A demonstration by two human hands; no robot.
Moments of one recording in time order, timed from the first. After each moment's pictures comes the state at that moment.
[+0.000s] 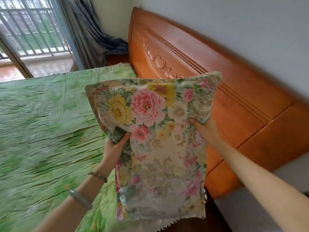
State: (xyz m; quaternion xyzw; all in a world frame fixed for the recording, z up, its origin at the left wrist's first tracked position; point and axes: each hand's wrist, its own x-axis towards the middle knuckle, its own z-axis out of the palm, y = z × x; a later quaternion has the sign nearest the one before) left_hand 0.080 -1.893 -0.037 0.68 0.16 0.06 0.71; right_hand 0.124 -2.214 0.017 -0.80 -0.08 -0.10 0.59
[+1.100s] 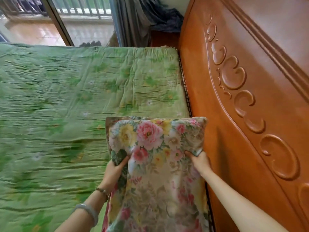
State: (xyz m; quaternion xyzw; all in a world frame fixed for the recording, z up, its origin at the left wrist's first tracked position) left_hand 0.382 -1.802 -0.230 0.68 0.36 0.02 0.64; right_hand 0.534 -2.091 -0.232 -0.82 0.08 0.18 0.53
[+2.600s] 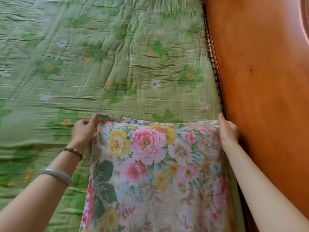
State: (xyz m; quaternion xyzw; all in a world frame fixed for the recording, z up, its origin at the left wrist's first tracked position) left_hand 0.586 -1.626 -0.419 0.76 0.50 0.02 0.41; right_hand 0.769 -2.031 -0.411 -0.83 0.24 0.08 0.50
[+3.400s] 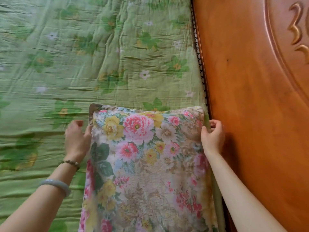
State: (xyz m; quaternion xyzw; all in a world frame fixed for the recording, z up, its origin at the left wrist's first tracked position) left_hand 0.522 -1.677 -0.394 0.85 0.42 0.04 0.30; right_hand 0.676 -2.050 -0.378 -0.91 0.13 -0.01 0.38
